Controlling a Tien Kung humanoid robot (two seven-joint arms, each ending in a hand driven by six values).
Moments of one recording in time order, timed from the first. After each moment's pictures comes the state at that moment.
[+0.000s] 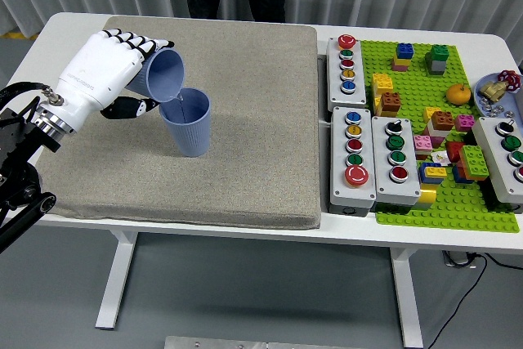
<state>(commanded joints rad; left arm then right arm) -0.41 0.63 -0.96 -1.44 2.27 0.32 -0.01 0.19 -0.13 1.17 0.18 -0.89 -0.11 -0.24</state>
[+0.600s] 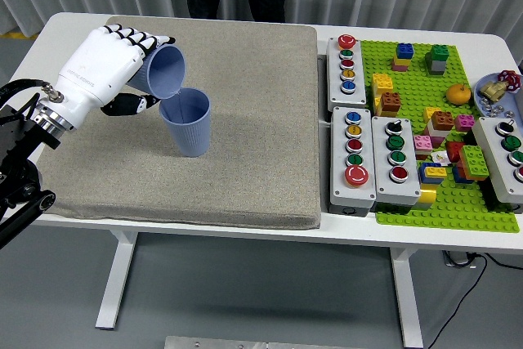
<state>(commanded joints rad) -0.43 0.64 -0.94 -1.45 2.27 0.33 0.01 0.19 -0.13 1.17 0.18 -0.89 -0.11 -0.24</state>
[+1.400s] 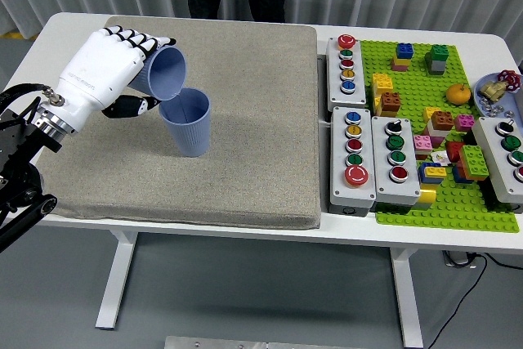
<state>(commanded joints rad) -0.43 0.65 -0.91 -1.46 2.27 0.36 0.03 0.18 -0.13 1.17 0.18 -0.89 -0.11 -0.24</state>
